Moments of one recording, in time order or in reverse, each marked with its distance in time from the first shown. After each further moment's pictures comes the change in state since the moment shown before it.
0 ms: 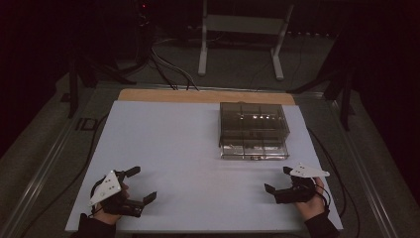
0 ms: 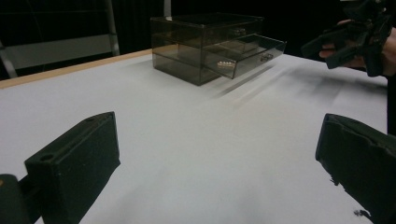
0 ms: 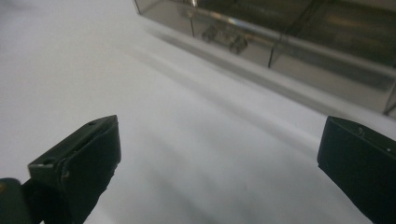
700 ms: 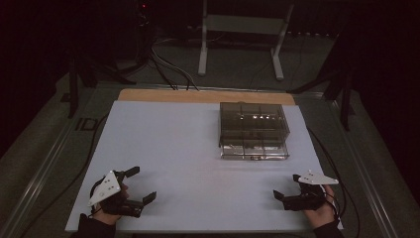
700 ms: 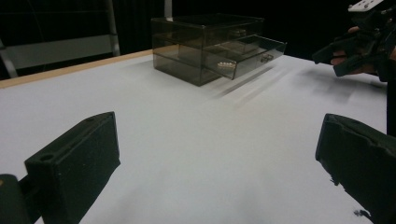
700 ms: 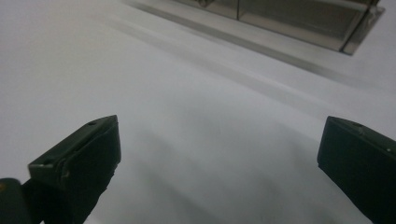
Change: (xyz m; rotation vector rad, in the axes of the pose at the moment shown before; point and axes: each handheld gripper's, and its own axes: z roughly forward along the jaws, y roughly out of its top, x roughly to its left) left arm 0.001 0.000 -0.001 -0.003 0.001 -0.012; right arm -0.007 -0.021 -0.016 0.044 -0.059 0.040
